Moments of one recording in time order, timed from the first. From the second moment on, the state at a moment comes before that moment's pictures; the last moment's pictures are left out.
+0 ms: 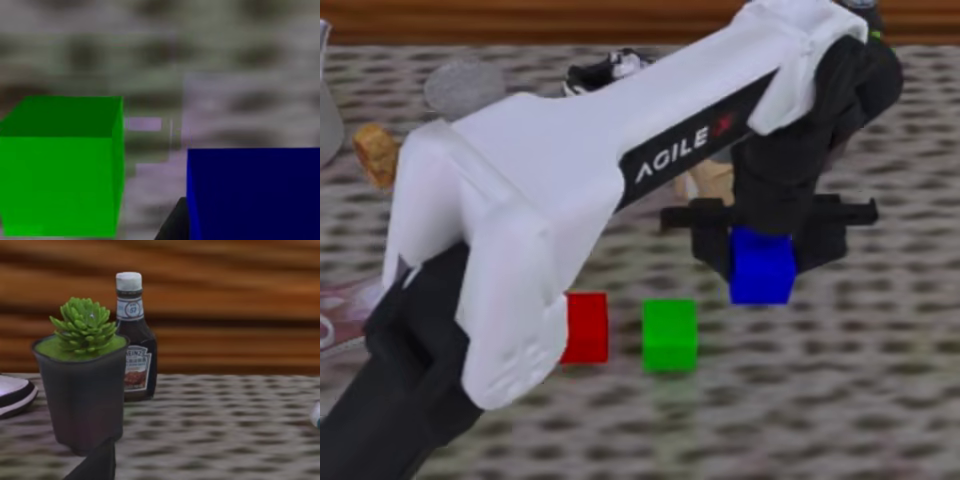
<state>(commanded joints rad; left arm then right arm) -0.88 2.54 2.45 -1.48 0.01 -0.87 0.01 0.00 0.00 0.00 0.00 0.00</state>
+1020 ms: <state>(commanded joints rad) -0.89 2.52 2.15 -1.20 0.00 -0.88 0.01 0.00 0.00 0.00 0.00 0.00</state>
